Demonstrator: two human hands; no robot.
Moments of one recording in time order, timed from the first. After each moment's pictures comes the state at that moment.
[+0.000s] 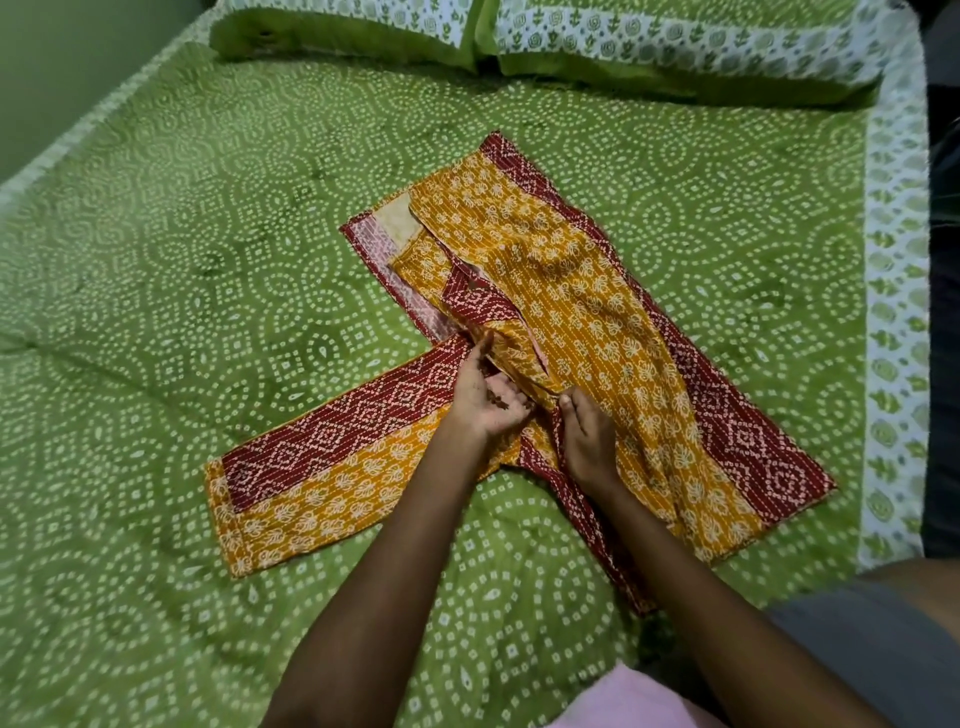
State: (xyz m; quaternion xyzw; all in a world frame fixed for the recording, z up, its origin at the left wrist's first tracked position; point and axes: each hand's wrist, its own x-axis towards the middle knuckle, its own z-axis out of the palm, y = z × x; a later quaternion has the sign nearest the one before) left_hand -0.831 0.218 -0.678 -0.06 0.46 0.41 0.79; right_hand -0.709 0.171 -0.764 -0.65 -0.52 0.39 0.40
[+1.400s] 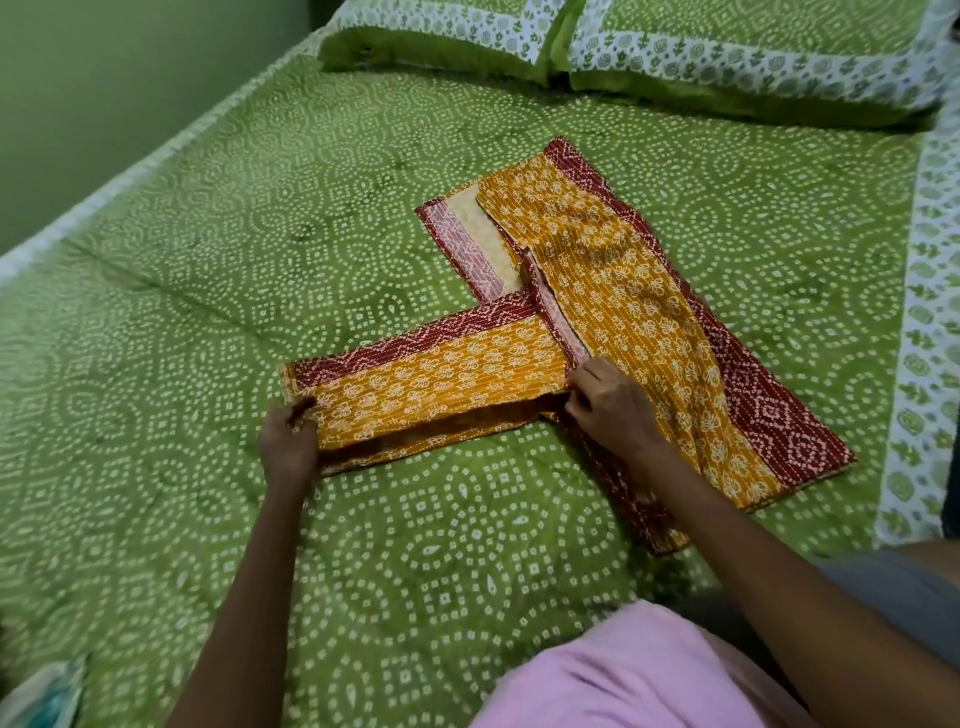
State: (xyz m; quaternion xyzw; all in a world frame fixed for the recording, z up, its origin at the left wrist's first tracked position) left_hand -1.065 0.066 -0.703 0.33 0.84 0.40 0.17; right_hand -0.705 0.148 -0.716 -0.46 -0.84 0.08 0.27
